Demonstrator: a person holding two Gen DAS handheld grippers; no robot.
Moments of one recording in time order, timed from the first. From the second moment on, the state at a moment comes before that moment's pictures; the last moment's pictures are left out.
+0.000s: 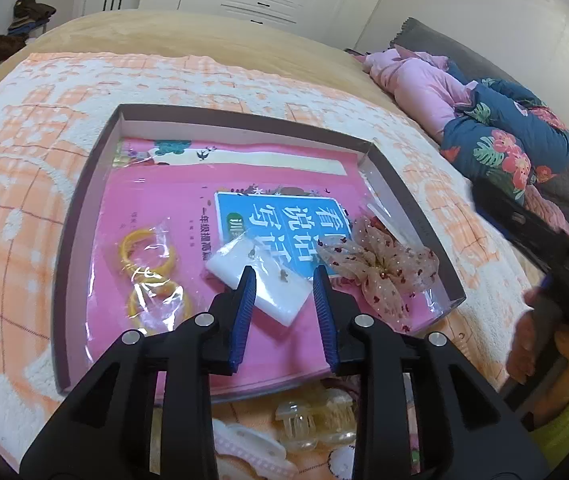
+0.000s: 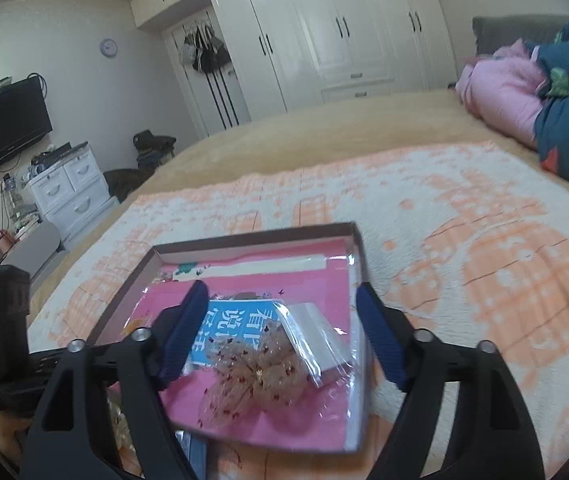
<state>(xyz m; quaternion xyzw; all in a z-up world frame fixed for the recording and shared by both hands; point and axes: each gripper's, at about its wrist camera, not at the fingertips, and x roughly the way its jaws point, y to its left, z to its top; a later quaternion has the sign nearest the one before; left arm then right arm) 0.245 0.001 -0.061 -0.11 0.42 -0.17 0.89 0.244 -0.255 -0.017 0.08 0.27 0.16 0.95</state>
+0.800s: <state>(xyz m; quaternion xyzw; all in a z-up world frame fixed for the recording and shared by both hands) 0.150 0.022 0.013 -0.12 0.29 -0.14 0.94 0.138 -0.266 0.029 0.03 0.18 0.16 0.97</state>
